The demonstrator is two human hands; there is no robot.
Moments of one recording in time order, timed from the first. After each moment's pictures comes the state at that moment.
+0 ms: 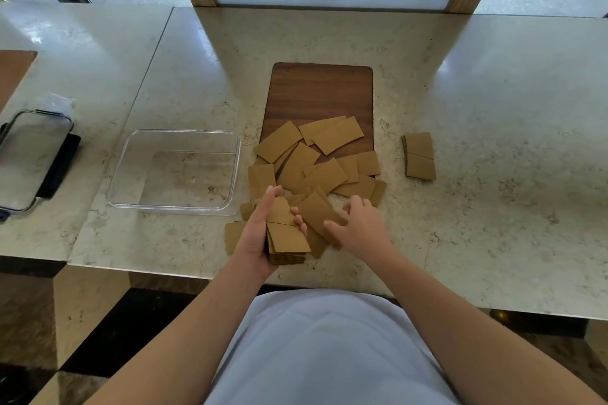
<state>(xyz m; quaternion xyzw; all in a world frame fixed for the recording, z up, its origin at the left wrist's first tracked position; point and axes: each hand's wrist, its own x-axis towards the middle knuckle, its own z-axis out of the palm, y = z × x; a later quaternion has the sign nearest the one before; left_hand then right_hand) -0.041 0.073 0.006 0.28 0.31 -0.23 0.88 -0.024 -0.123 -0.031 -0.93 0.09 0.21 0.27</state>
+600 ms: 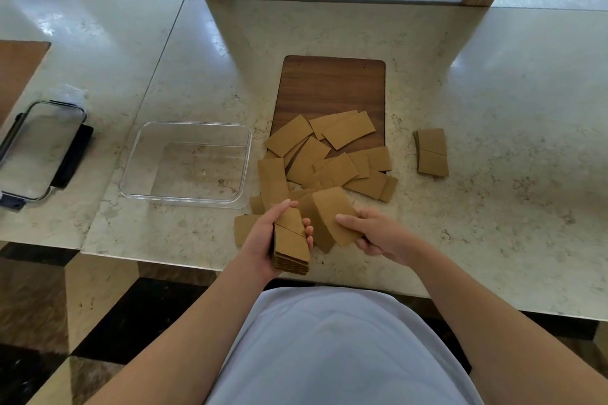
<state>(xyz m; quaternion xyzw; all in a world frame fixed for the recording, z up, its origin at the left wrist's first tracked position) -0.052 0.087 -0.003 0.31 0.36 -0.30 0.83 -0.024 -0.148 -0.015 -0.64 0.11 0.45 0.61</state>
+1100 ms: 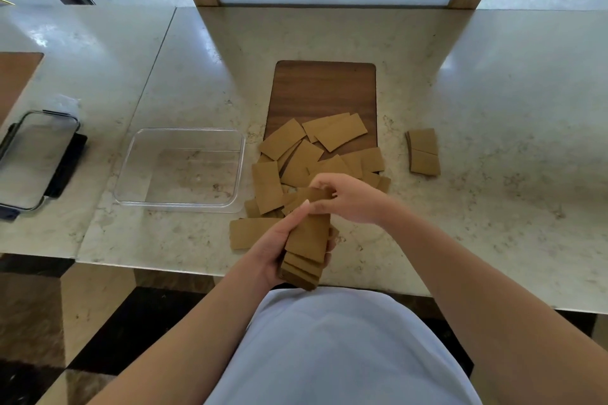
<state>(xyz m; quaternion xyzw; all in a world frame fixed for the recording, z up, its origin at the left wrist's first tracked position) -0.055 0.069 0.007 0.30 0.24 -0.44 0.81 0.022 -0.110 0.041 -0.83 -0.14 0.33 0.42</state>
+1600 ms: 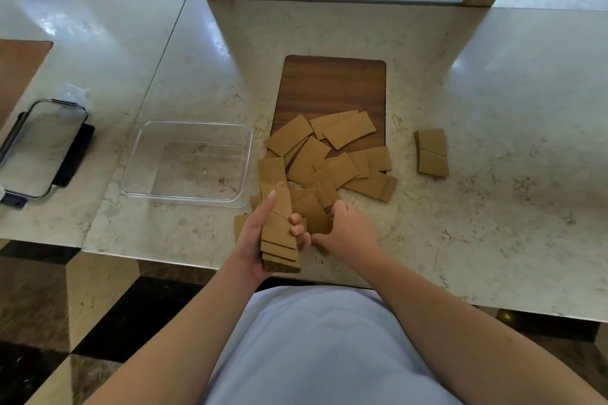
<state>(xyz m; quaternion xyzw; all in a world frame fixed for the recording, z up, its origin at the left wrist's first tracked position) -0.058 0.097 0.002 0.23 0.27 -0.30 0.89 -0.034 -0.084 -0.045 -0.95 0.03 0.23 0.22</state>
